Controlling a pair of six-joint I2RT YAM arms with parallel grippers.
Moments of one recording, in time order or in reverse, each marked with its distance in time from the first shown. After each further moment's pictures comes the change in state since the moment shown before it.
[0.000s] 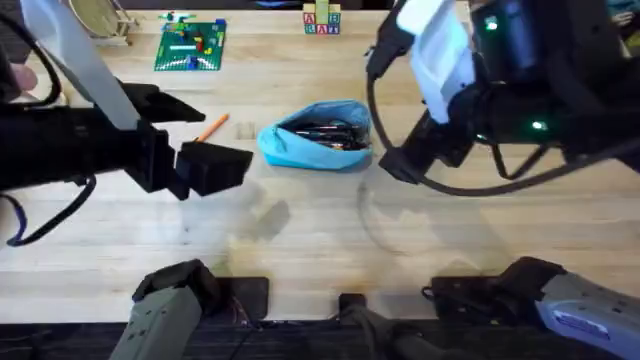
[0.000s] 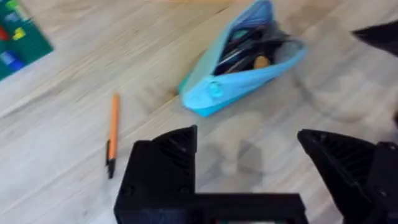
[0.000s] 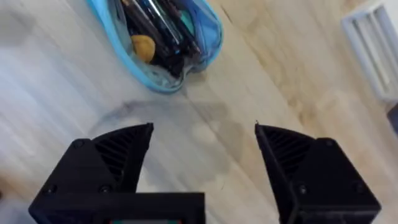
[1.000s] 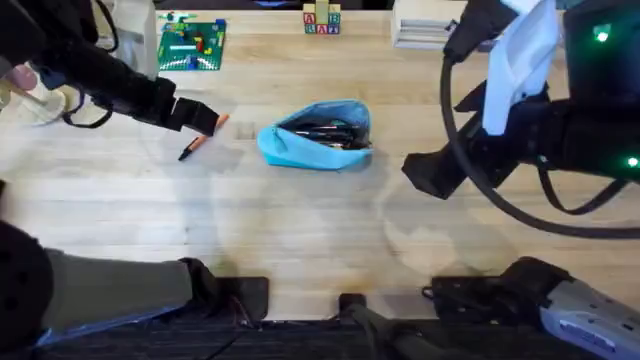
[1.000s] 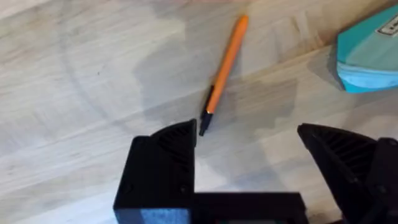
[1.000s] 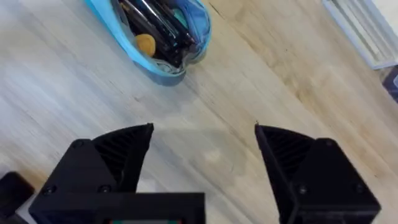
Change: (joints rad) left arm 0.000 0.660 0.160 0.221 -0.495 -0.151; right arm 0.000 -0.203 0.000 -0.126 0.014 0.147
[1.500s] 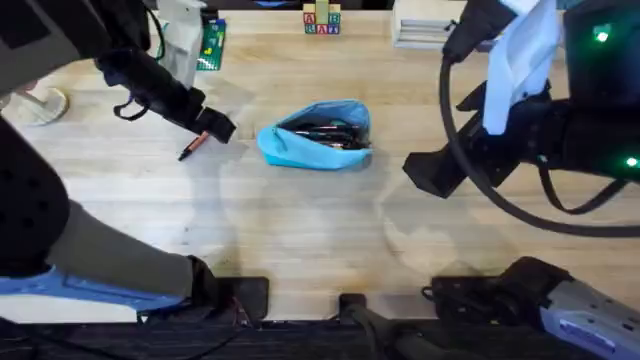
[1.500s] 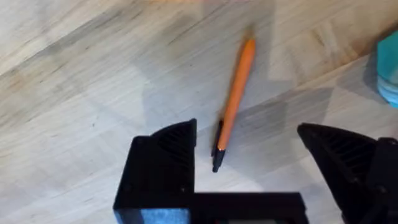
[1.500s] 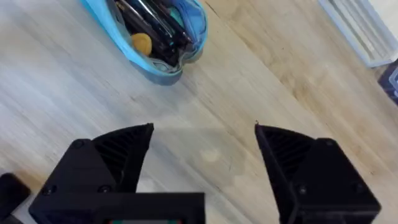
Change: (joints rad) left arm -0.106 0.177 0.000 0.124 -0.097 0.068; right arm 0.000 0.000 0.000 0.000 0.015 0.000
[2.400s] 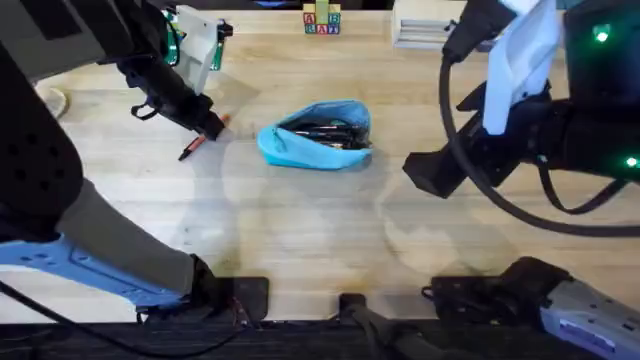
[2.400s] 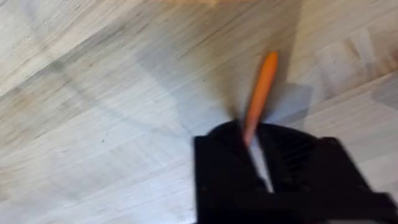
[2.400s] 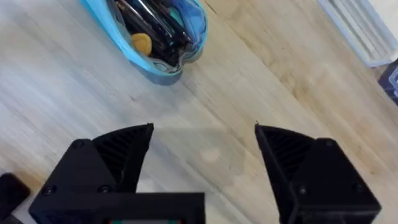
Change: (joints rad) left arm -0.030 0.100 0.010 0.056 -0.074 0.021; right arm 0.000 0.000 0.000 0.000 0.000 0.000
